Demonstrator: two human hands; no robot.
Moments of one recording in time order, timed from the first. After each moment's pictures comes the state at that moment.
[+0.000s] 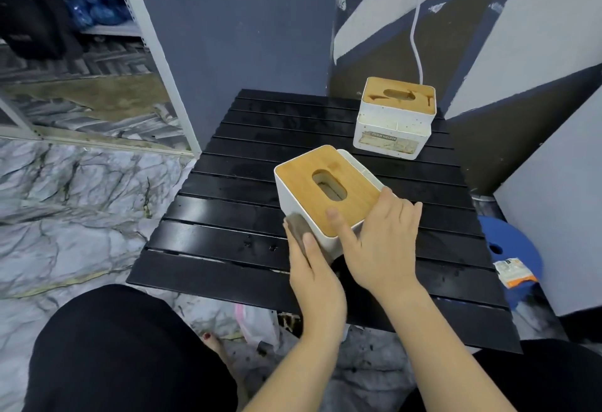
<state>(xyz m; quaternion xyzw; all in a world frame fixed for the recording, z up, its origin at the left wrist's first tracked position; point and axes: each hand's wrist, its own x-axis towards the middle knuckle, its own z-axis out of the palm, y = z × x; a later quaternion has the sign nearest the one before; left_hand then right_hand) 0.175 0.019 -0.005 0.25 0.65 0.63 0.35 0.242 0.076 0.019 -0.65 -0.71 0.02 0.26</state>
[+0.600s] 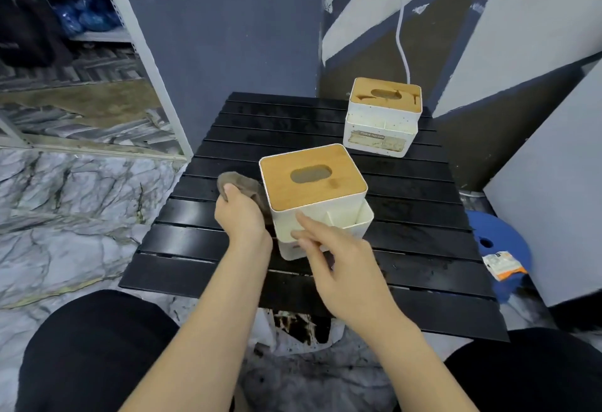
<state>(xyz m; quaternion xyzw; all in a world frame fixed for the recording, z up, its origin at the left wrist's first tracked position) 0.078 0.094 0.041 0.02 0.65 0.68 0.33 0.233 0.029 0.032 -0.43 -0.78 0.27 0.37</state>
